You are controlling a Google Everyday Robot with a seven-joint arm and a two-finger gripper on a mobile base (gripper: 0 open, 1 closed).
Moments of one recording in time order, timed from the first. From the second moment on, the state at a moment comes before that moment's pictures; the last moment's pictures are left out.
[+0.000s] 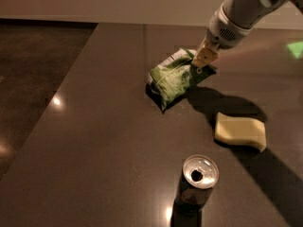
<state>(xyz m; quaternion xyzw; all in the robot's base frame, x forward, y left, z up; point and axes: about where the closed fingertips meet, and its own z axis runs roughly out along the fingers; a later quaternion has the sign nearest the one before) 0.606 -0.139 0.921 -0.55 0.80 0.06 0.22</state>
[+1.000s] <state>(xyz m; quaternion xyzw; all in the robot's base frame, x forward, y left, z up) 0.538 -0.166 0.934 -0.55 0.81 0.05 0.17</state>
